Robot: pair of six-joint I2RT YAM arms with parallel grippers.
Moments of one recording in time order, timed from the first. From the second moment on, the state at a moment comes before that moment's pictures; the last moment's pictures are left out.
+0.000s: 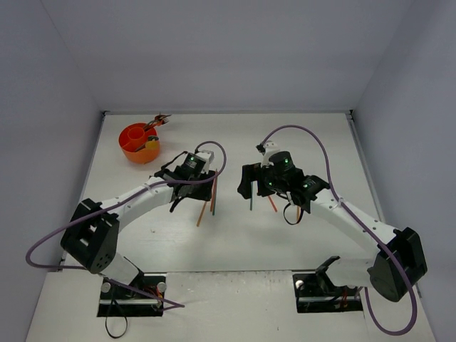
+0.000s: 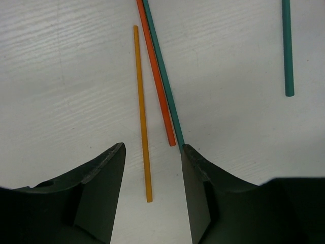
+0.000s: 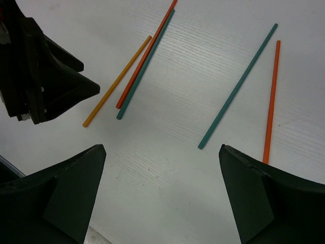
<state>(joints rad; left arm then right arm) -0.61 1.53 1.02 -0.43 -0.01 -0.35 0.62 1.25 0.89 -0.30 -0.10 0.36</state>
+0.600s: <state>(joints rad) -0.64 1.71 1.02 -0.38 -0.10 -0.40 0.62 1.24 0.87 -0.31 -0.10 0.38</state>
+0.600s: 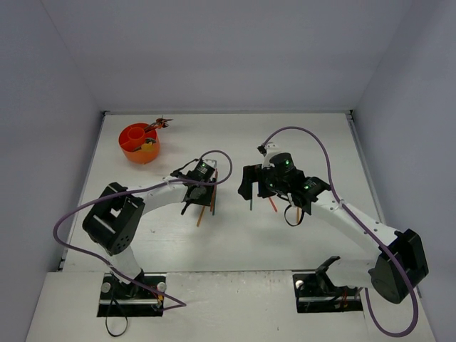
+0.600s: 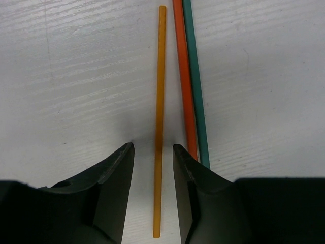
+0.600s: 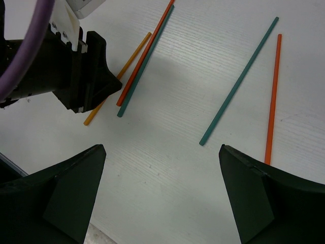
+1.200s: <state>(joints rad) -0.65 1.62 1.00 -0.39 -0.20 -0.41 0.62 1.22 0.85 -0.31 -0.07 0.39</state>
